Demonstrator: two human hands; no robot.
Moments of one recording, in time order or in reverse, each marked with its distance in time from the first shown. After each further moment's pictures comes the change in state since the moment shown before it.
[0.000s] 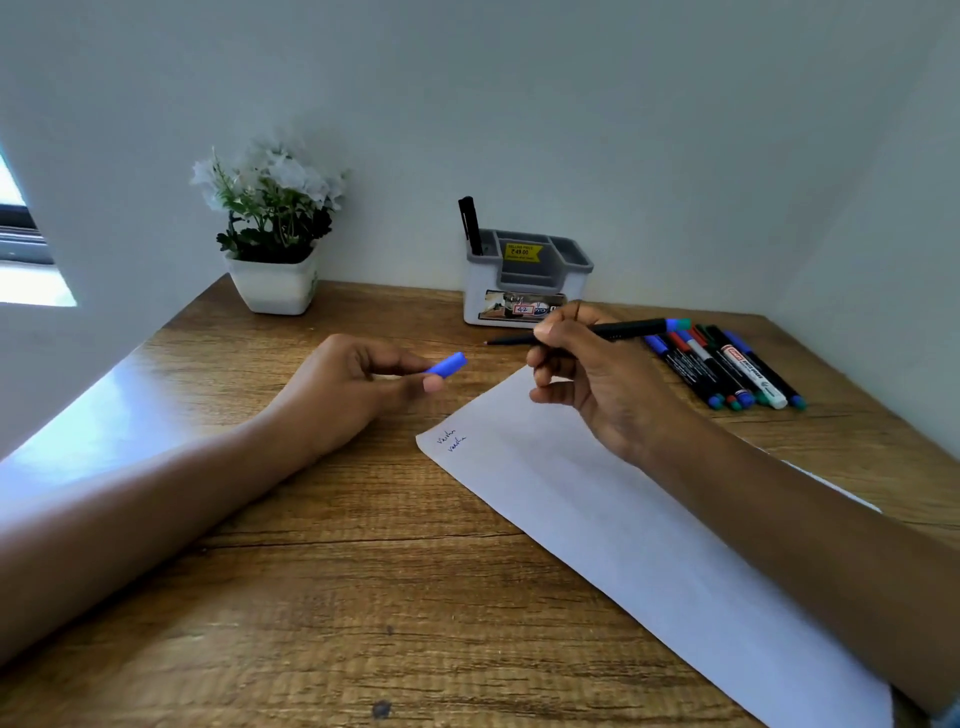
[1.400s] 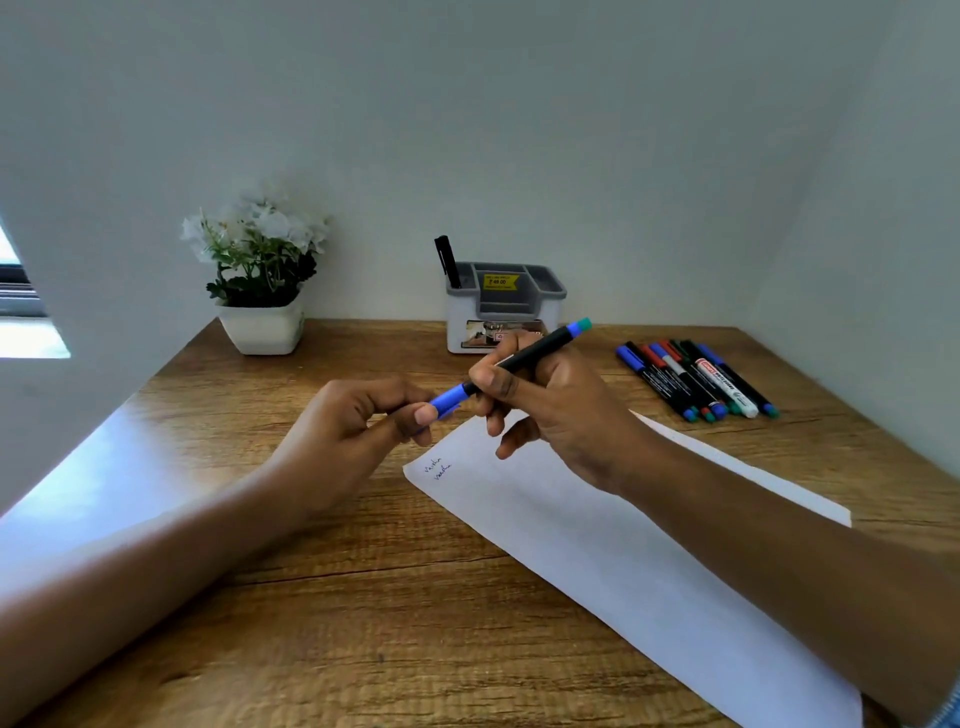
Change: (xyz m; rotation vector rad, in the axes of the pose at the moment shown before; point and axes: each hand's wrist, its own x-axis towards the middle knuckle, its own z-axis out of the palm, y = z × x) left_hand -0.012 0.009 0.008 -0.013 -0.060 0.328; right_hand -0.015 -0.009 0.010 -0.239 -0.236 -0.112
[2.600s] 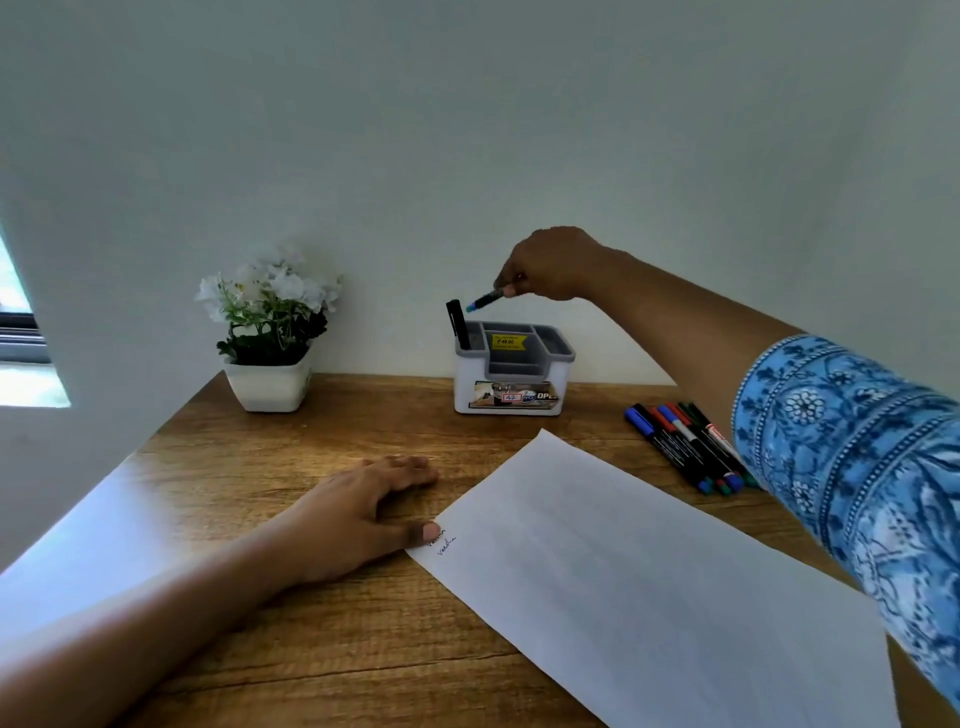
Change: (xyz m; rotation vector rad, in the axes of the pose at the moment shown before) left_hand 0.019 -0.024 -0.010 0.510 -0.412 -0.310; right_hand 0.196 -0.069 -0.089 -1.887 -0.180 -0.119
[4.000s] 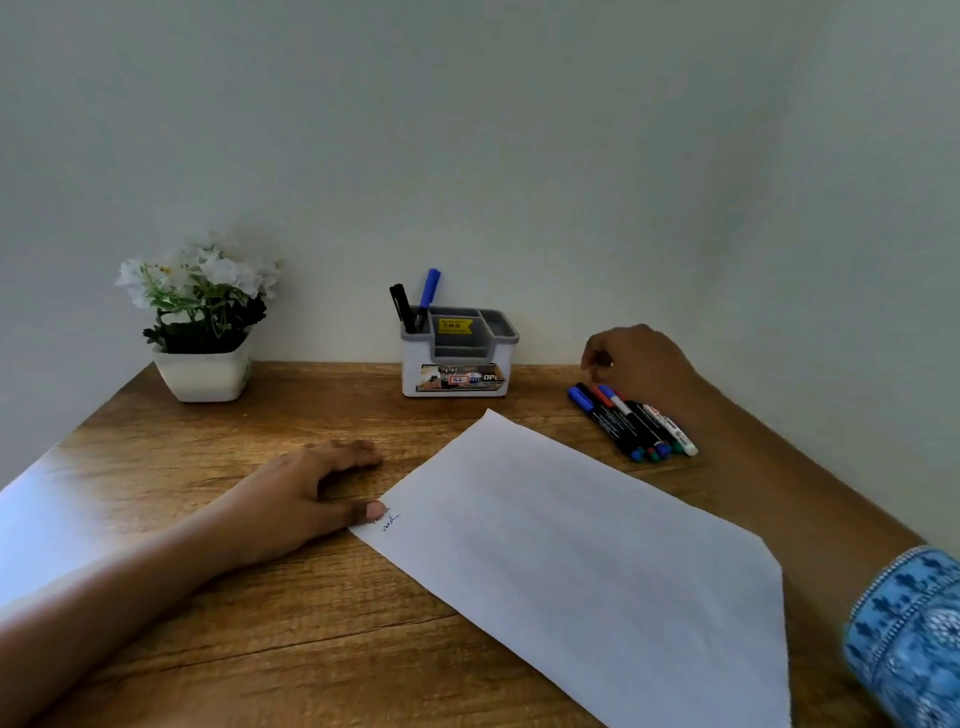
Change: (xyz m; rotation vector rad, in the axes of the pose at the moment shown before) left_hand -0.005 0.004 -0.005 -0.031 0.012 -0.024; right_hand -0.146 0.024 0.101 0.424 0.027 0.492
